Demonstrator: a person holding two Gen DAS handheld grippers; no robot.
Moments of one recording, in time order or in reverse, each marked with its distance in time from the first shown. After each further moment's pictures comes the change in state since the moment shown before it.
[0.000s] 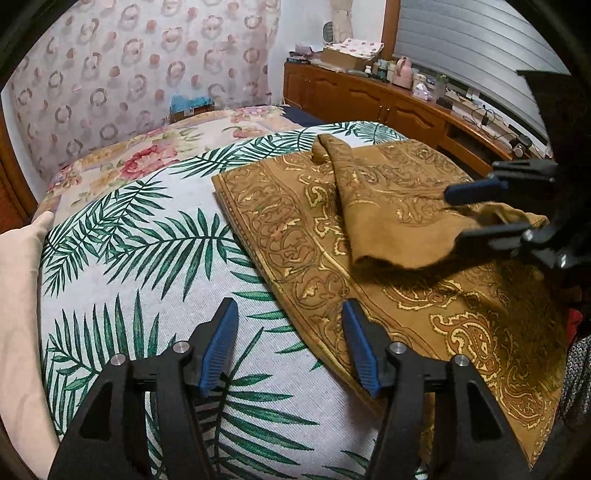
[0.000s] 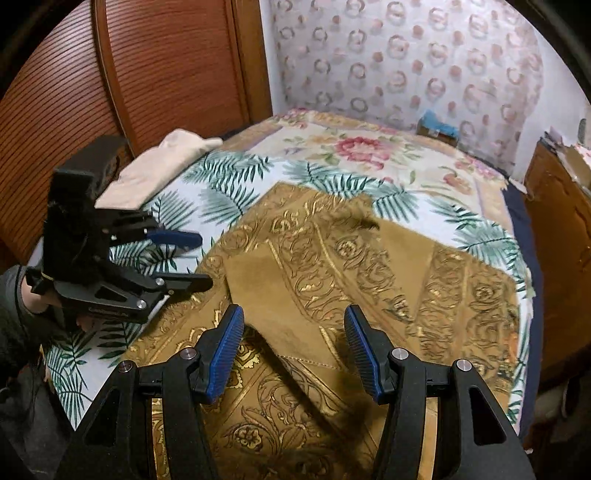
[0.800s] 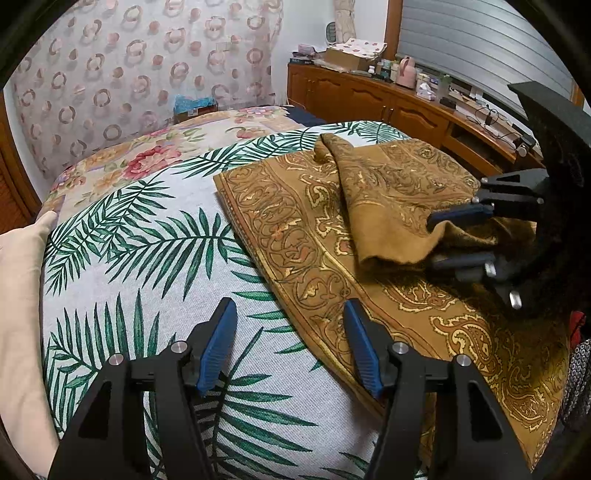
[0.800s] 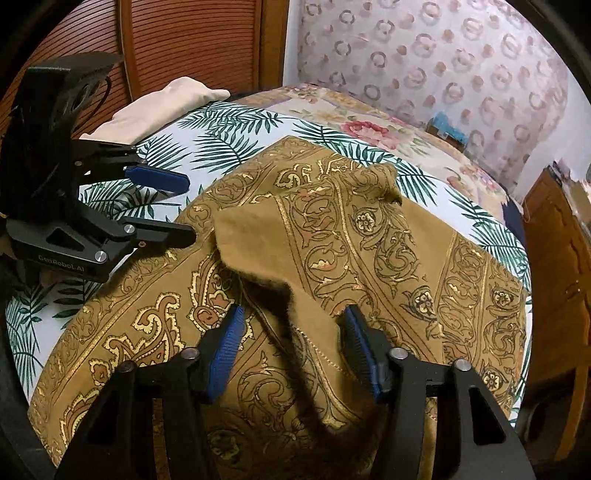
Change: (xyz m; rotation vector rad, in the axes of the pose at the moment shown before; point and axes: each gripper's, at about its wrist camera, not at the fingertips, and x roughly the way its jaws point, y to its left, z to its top) left arm 0.002 -0.001 0.002 -0.003 0.000 0.017; right arm 0.037 0.022 -0.005 -0.153 0.067 -0.101
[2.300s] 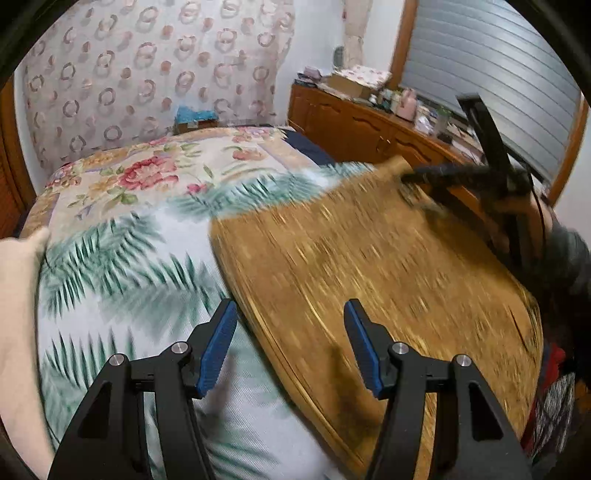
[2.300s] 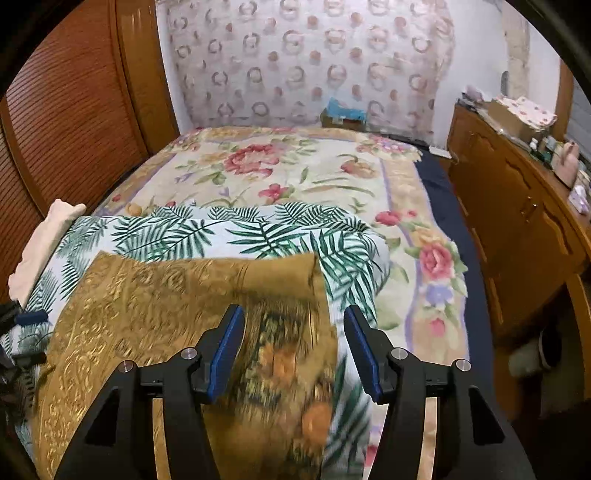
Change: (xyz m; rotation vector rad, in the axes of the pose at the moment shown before) left arm -0.008 0.009 0.041 -0.099 -0.087 -0.051; right arm 0.014 -0.169 0.018 0.397 -0.072 -0.133
